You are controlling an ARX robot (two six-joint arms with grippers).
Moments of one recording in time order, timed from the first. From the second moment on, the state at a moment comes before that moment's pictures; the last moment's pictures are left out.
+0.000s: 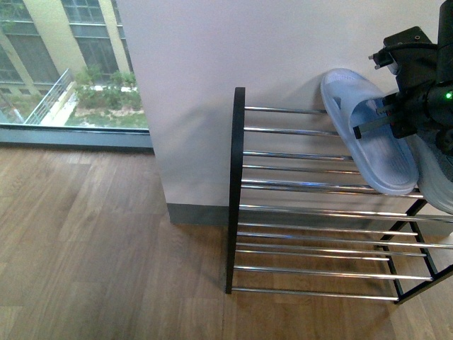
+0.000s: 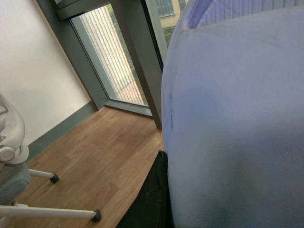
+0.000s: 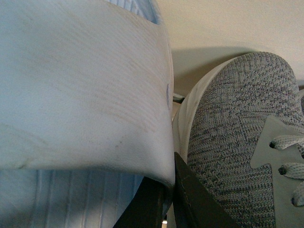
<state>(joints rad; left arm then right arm) -0.52 0.51 0.03 0.36 -1.12 0.18 -0.05 2.18 1.12 0.43 0.29 -0.31</state>
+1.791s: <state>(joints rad) -0.52 0.51 0.03 0.36 -1.12 0.18 -0.01 1.03 0.07 0.94 -0.01 -0.01</state>
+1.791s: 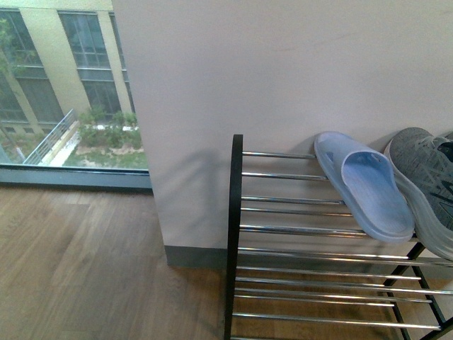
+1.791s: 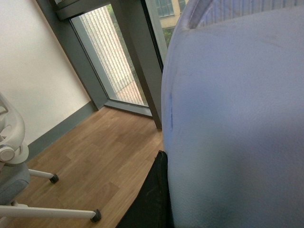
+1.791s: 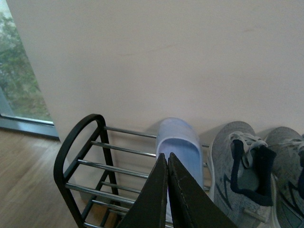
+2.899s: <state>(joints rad) -0.52 0.51 0.03 0.36 -1.12 0.18 0.00 0.29 0.02 0.30 0.00 -0.01</state>
